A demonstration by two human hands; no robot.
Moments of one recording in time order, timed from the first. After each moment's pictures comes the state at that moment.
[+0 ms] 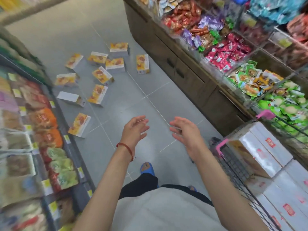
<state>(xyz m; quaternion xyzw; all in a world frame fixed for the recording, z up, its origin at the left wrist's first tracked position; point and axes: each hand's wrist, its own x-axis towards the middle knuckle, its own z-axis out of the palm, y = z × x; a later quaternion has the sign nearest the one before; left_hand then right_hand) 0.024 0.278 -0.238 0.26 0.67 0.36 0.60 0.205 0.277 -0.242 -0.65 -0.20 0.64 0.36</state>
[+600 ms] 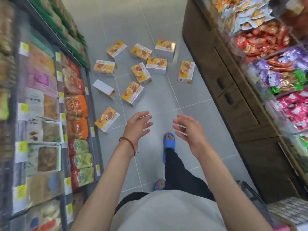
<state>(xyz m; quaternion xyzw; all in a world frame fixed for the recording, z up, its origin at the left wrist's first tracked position) -0.184 0.457 -0.238 0.13 0.70 0.42 0.56 -0.006 0.503 -0.256 -0.62 -0.29 0.69 0.26</state>
